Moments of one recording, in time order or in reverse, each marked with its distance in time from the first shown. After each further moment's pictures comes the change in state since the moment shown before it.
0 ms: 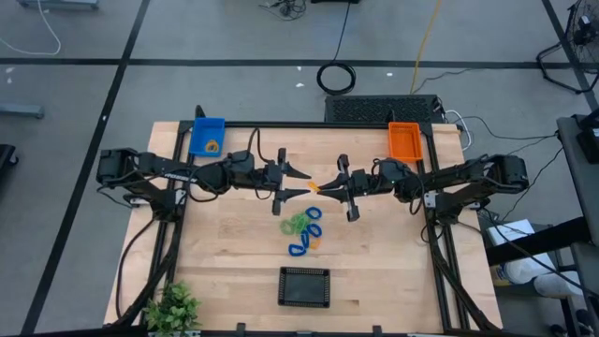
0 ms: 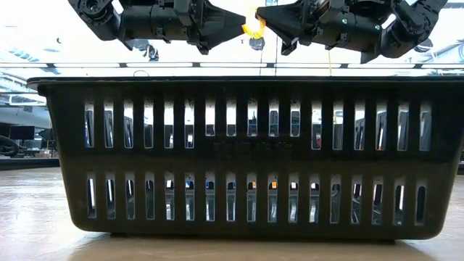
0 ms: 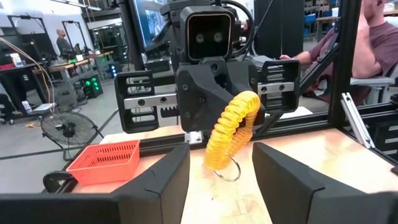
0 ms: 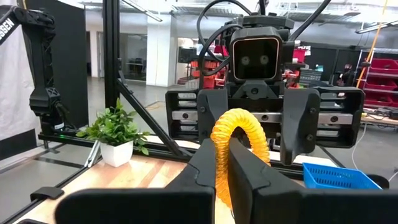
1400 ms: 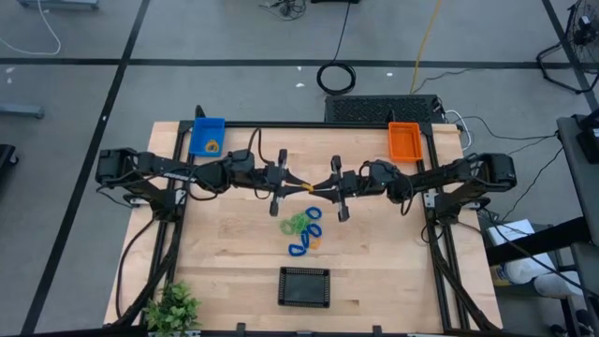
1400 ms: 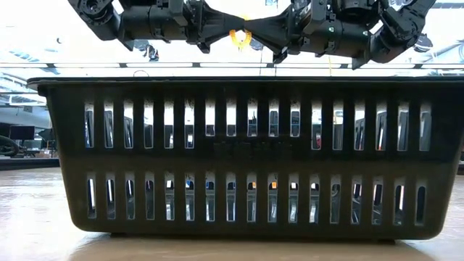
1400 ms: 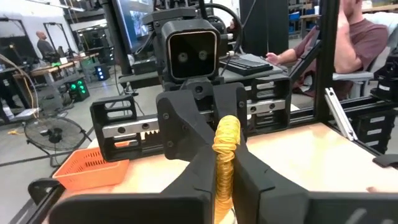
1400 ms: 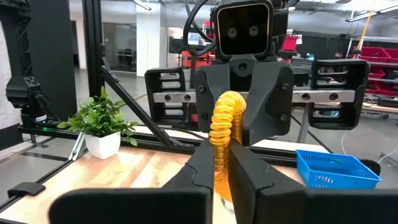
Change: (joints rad) left arm 0.012 -0.002 0.000 -0.023 0.064 0.020; right arm 0.014 0.107 0.051 0.023 0.052 -0.005
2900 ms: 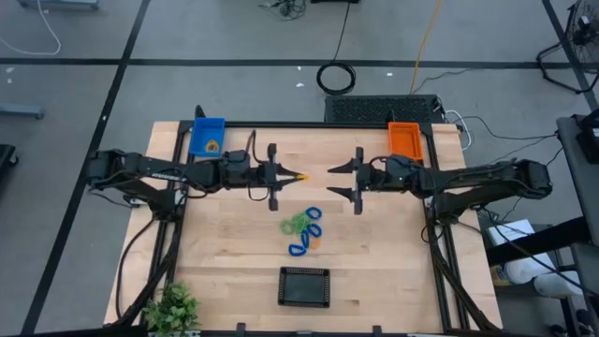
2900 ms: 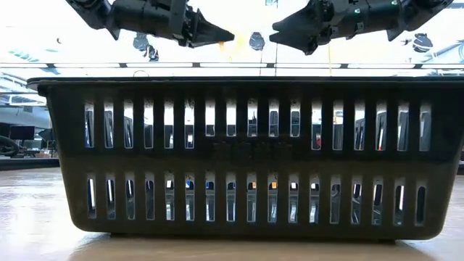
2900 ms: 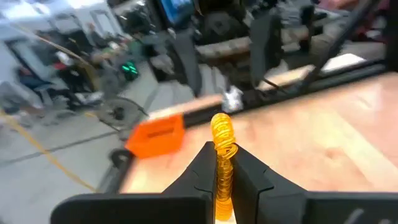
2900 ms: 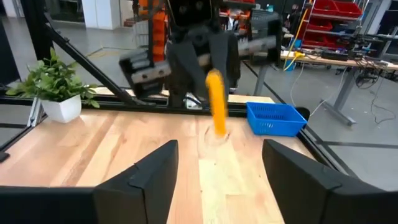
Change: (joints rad) left arm -0.026 -0.112 -0.001 -0.196 -0.255 0.189; right arm 0.003 -0.370 0.002 -0.594 0.210 -0.045
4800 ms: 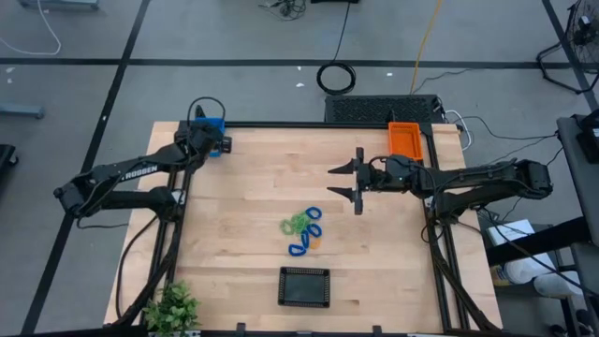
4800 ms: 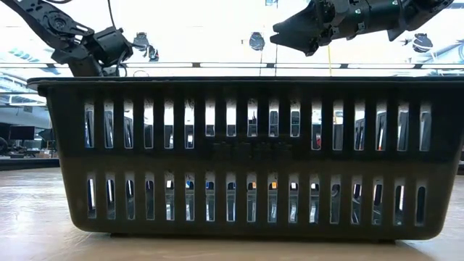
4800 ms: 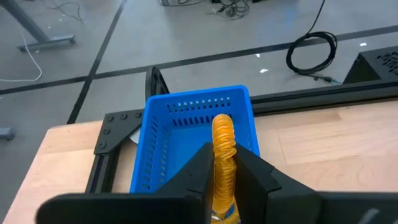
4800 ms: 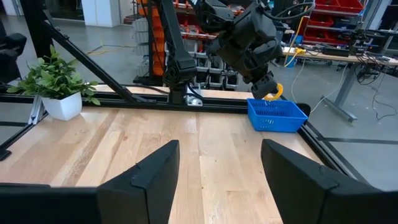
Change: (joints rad) left arm 0.607 -0.326 -0.254 -0.775 -0.728 -0.814; right arm 0.000 -0.003 0.000 -0.014 0.000 0.008
